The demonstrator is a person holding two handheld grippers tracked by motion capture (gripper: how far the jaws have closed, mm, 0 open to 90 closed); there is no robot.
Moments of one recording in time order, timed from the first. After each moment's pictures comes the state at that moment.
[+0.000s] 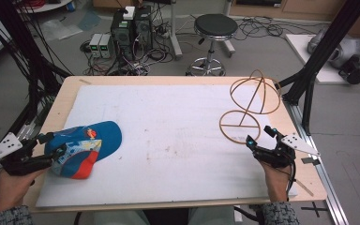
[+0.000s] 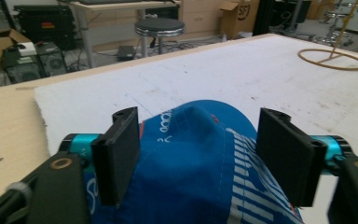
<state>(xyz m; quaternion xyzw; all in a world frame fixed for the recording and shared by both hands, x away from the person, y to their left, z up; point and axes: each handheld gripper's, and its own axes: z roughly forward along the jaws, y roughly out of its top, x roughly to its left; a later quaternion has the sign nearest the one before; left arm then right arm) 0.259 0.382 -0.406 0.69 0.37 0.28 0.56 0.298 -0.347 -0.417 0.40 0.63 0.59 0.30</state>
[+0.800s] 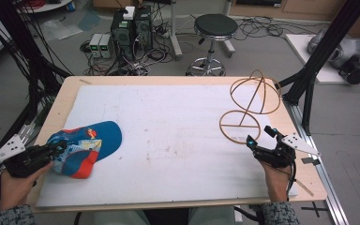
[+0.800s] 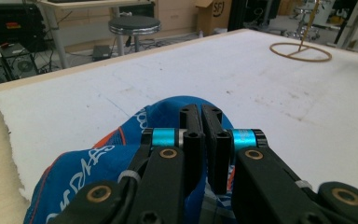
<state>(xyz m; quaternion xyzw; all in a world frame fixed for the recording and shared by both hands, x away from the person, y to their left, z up) 0.259 0.377 -0.408 0.70 0.34 0.25 0.57 0.298 -0.348 -0.417 0.40 0.63 0.59 0.30</state>
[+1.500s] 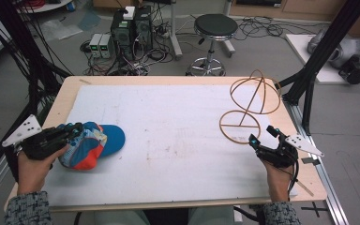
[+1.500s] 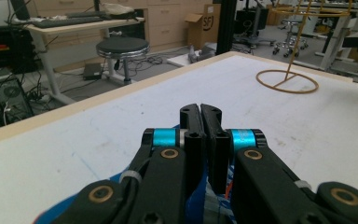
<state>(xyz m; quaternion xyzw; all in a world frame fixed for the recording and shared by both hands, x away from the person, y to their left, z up) 0.287 0.323 -0.360 0.70 0.31 0.25 0.59 0.298 -0.355 -0.417 0.42 0.62 0.60 0.29</state>
